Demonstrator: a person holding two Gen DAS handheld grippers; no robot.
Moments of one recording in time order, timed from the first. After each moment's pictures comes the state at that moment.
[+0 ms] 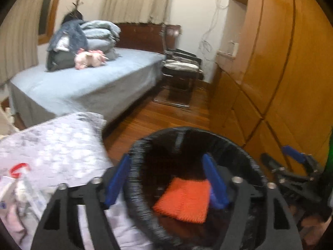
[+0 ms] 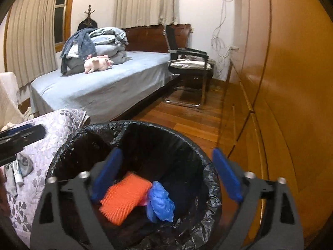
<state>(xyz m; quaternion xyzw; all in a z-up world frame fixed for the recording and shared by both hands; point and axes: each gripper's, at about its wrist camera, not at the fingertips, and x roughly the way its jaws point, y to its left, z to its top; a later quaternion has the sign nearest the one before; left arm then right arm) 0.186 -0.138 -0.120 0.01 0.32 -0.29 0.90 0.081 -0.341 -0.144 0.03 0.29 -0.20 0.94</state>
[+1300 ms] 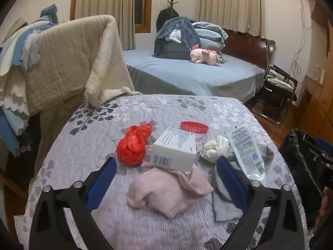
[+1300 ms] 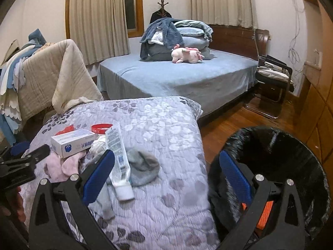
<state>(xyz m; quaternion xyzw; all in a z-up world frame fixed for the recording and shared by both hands) 0.170 0.152 -0.164 -0.02 0.33 0.01 0.94 0.182 -0.083 -0.155 -0.01 0.31 0.05 0.95</state>
